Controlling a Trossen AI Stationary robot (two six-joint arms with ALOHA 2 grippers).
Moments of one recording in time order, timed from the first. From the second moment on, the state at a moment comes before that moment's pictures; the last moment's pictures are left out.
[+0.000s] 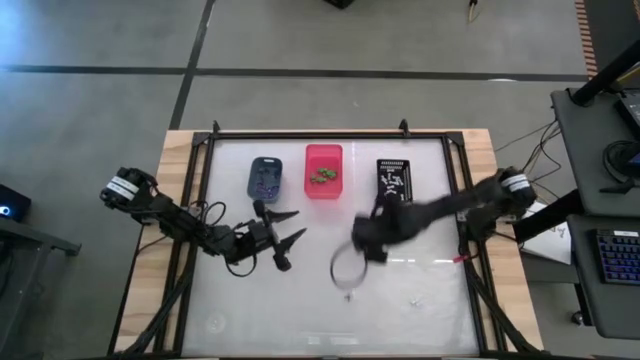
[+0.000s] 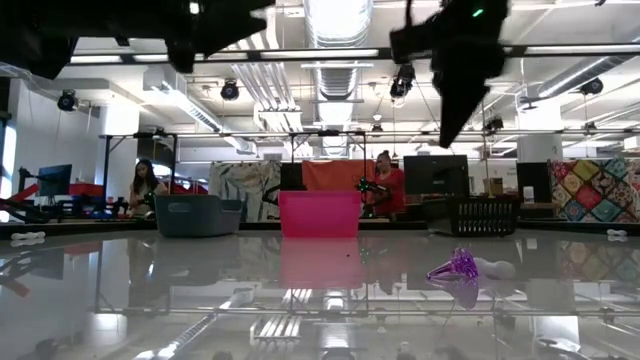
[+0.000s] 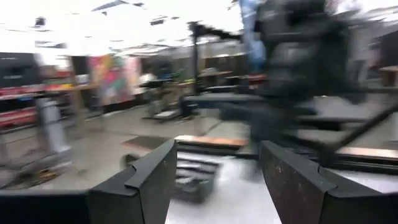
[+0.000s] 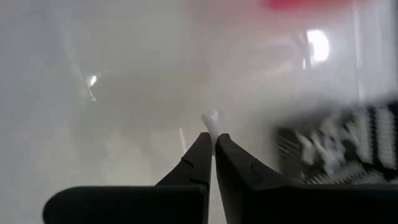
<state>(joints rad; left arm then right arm) -0.44 1.53 0.48 1.31 -0.84 0.22 0.24 1.69 1.32 -1.06 0.34 0.41</state>
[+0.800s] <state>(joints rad) -0.44 1.52 0.61 0.57 -0.39 0.02 -0.49 1.65 1.17 -0.89 0.18 0.40</state>
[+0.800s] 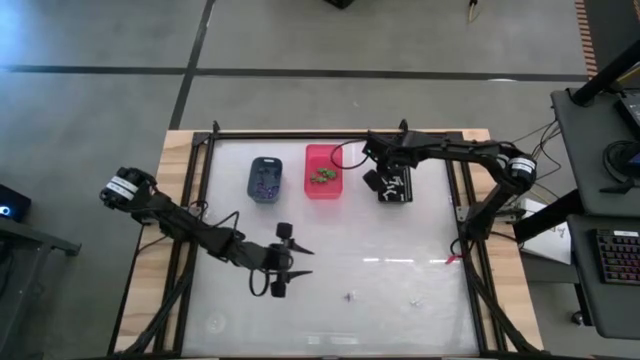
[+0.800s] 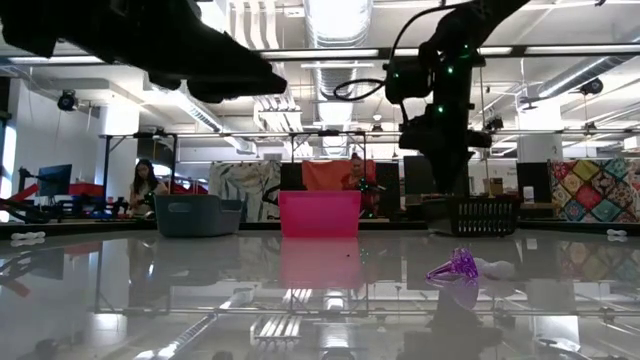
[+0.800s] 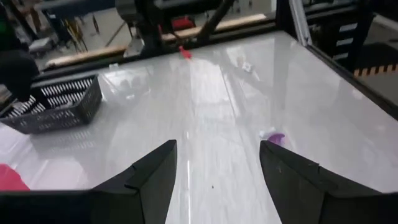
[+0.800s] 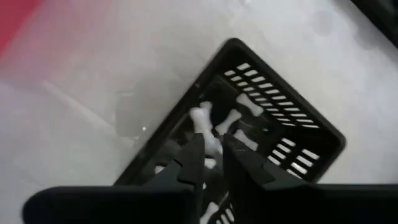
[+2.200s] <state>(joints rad) -0.51 2.13 1.04 0.68 -0.41 -0.06 0.31 1.35 1.10 -0.82 0.56 0.79</state>
